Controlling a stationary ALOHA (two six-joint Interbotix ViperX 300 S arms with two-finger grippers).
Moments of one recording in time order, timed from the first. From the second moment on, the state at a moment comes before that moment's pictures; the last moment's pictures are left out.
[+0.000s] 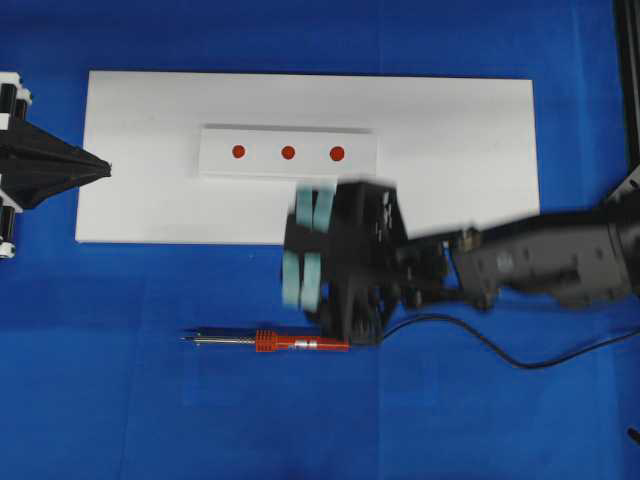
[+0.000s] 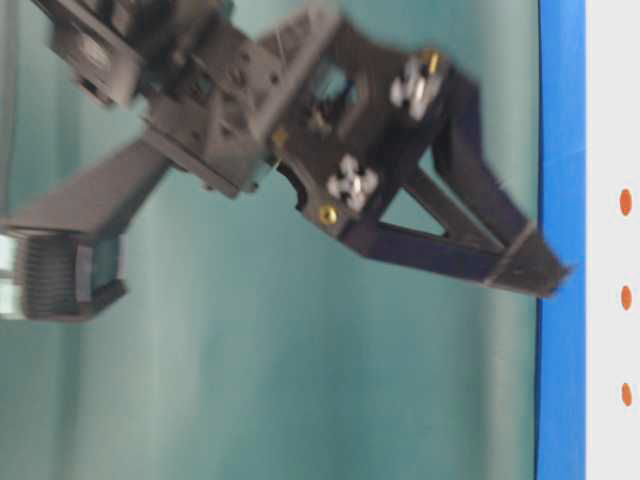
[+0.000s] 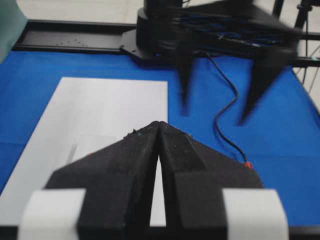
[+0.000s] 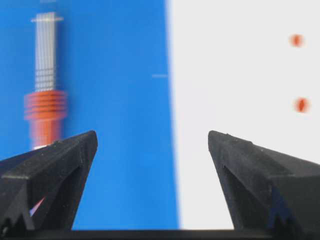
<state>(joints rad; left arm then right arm) 0.00 -0.98 1.25 0.00 -0.33 -0.03 0.19 0.05 0.31 -0.50 0.57 0.80</state>
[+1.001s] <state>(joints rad) 0.00 -0.98 1.26 0.00 -0.33 -0.03 -0.05 -0.61 0.80 -0.52 0.39 0.66</state>
